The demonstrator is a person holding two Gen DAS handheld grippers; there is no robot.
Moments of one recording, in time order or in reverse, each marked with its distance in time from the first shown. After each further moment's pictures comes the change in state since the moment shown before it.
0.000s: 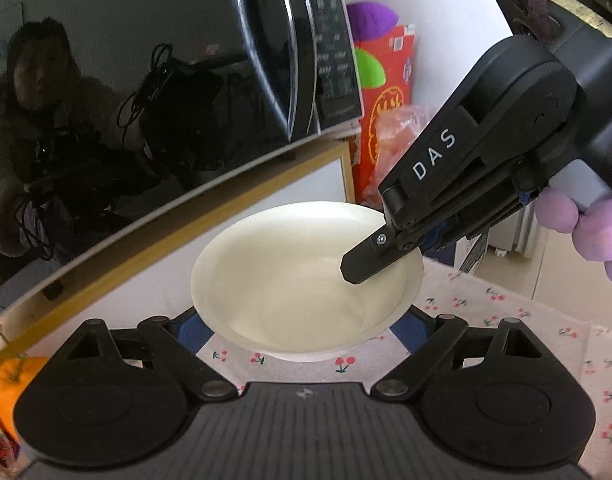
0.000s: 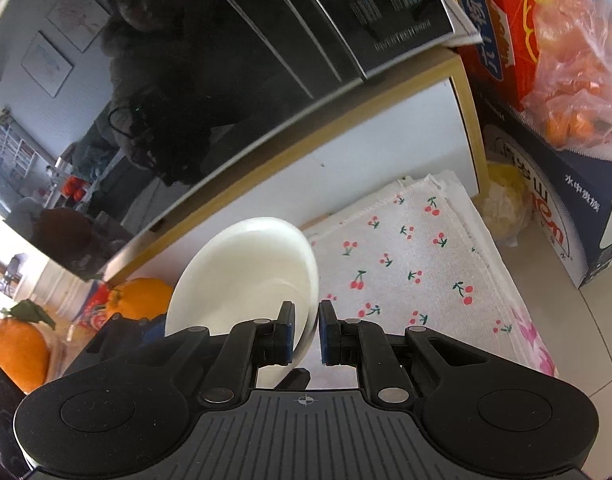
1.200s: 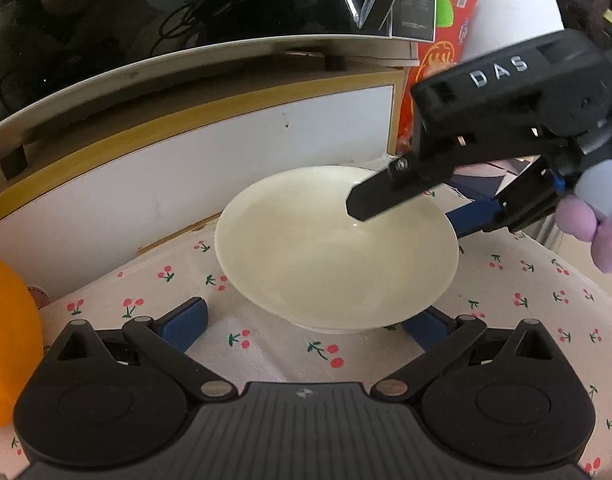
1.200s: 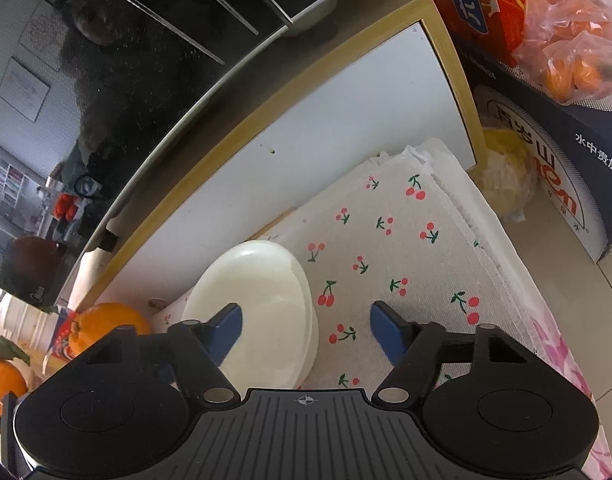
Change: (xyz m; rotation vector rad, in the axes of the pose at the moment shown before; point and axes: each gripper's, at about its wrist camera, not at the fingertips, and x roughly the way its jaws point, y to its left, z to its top) left arm 0.068 0.036 -0.035 -0.188 0.141 -0.022; right arm 0.064 -0.037 0.005 0.105 0.027 0.003
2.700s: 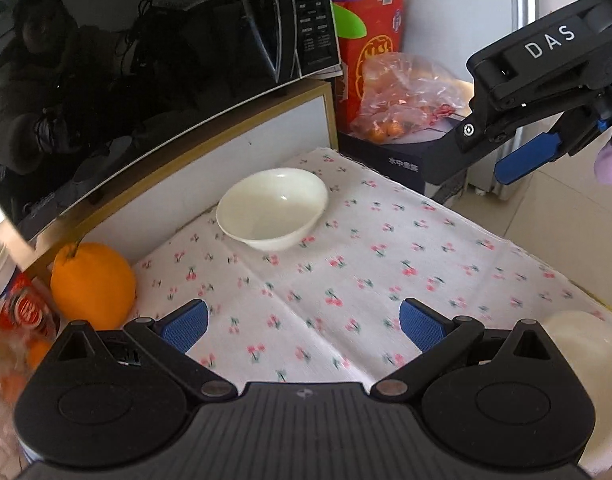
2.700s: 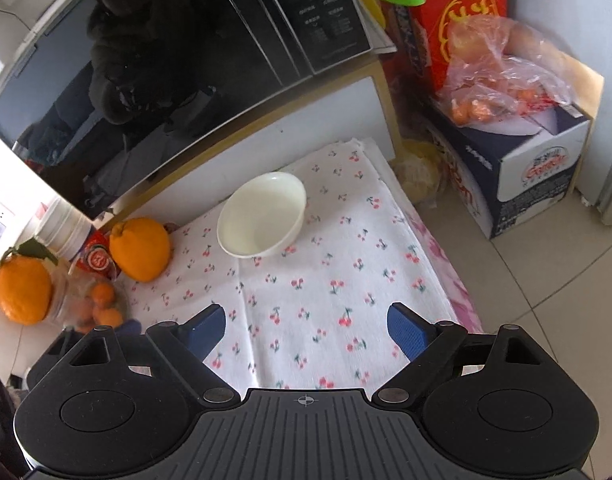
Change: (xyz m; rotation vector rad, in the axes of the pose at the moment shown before) left arm -0.118 -0.060 0.001 0.136 0.090 0.055; right arm -0.162 0.049 -0.074 -0.110 -0.002 -0.186
